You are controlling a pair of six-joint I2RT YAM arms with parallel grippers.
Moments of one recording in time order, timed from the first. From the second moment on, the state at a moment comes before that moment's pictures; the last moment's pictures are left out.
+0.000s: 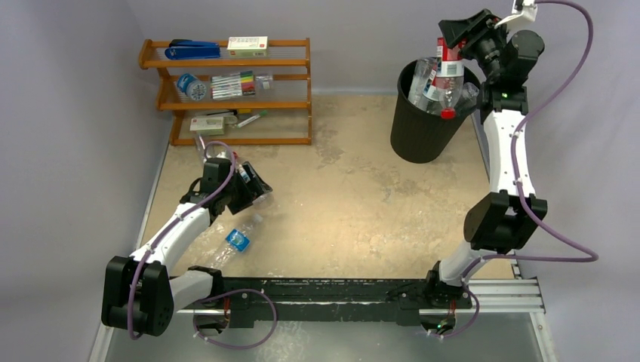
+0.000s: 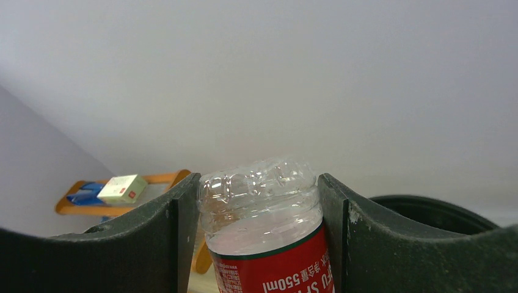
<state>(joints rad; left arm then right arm) -0.18 1.13 0.62 -0.29 0.19 -0.77 -0.18 1.67 1.79 0.07 -0.44 0.59</state>
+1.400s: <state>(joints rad) -0.18 1.14 0.62 -0.30 0.18 -0.77 -0.20 1.63 1.29 0.82 -0.17 0.55</state>
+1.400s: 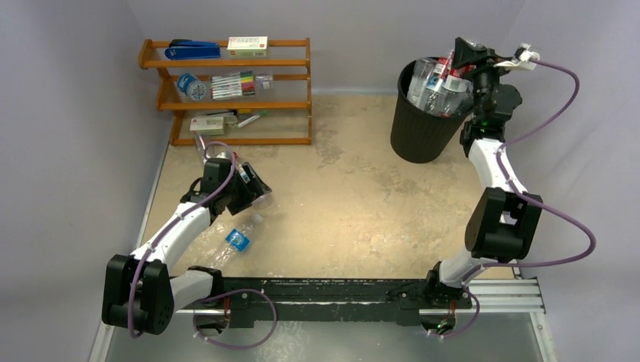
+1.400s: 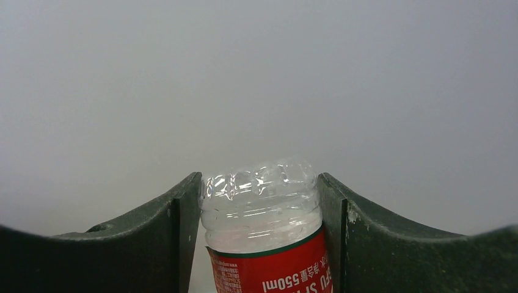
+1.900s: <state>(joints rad) -0.18 1.14 0.62 -0.30 0.18 -0.77 -0.13 1.46 1.13 0.77 -0.07 0.39</state>
